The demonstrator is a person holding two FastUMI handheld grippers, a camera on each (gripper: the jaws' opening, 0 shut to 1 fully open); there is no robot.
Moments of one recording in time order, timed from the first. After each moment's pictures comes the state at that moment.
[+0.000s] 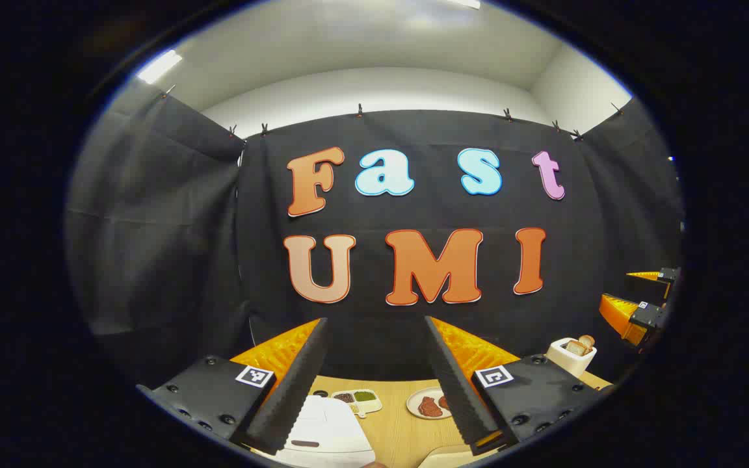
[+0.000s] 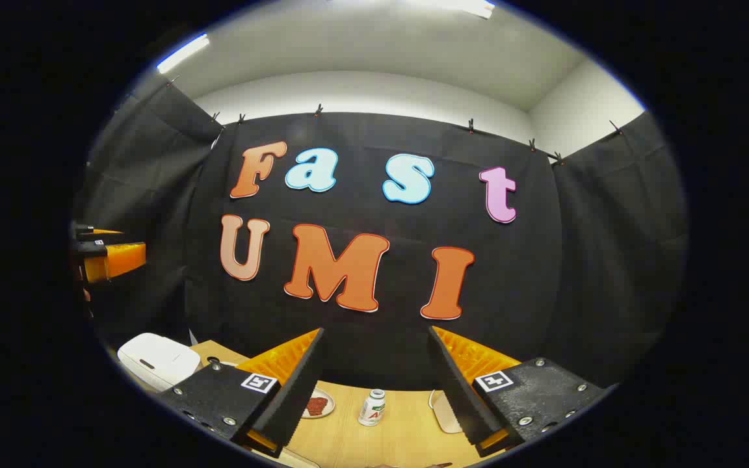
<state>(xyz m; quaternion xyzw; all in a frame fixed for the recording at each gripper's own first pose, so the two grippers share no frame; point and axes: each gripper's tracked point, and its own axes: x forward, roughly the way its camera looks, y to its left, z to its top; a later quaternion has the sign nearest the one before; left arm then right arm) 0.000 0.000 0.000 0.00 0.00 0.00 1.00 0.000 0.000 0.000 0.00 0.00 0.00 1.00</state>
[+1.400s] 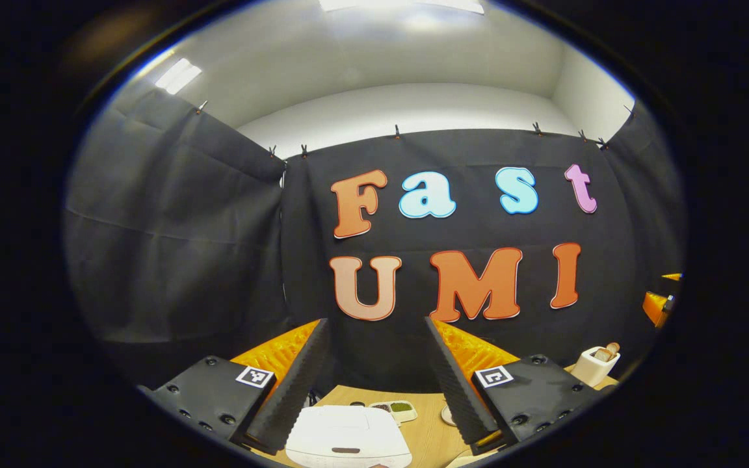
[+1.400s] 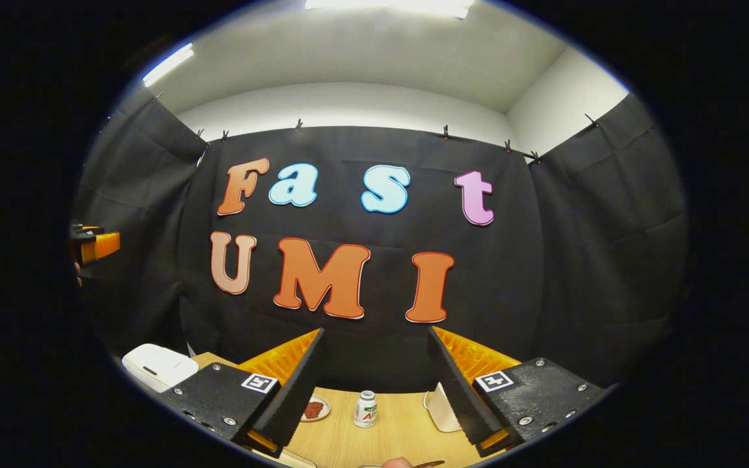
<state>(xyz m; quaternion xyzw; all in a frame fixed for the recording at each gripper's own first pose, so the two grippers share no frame) -0.034 0.079 0.028 0.00 -0.04 0.09 1.00 -0.032 -0.047 0.006 0.02 -0.02 -0.03 1.00</state>
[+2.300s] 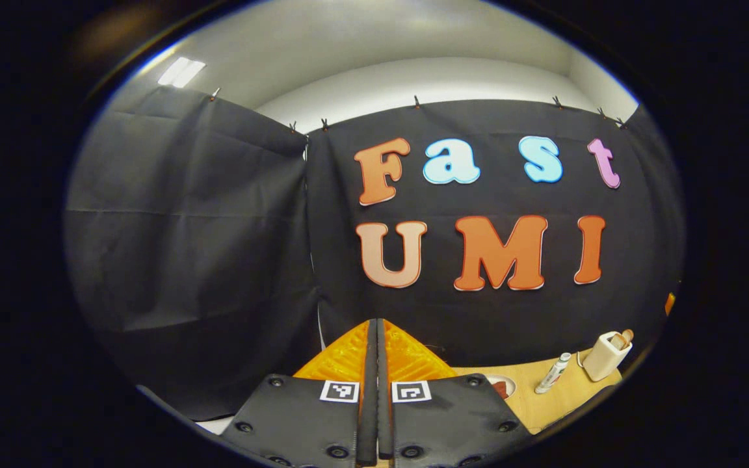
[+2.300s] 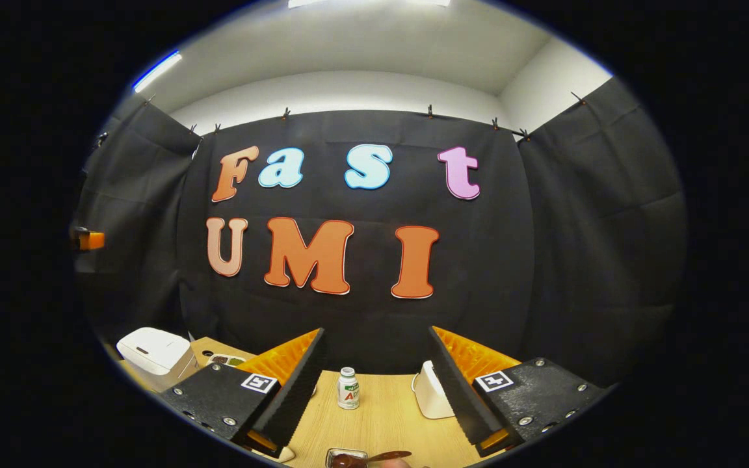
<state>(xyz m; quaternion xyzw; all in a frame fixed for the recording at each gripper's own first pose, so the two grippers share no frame) -0.055 0.069 -0.034 0.00 0.07 0.14 0.99 -0.047 -0.106 -0.052 0.04 0.02 -0.01 1.00</state>
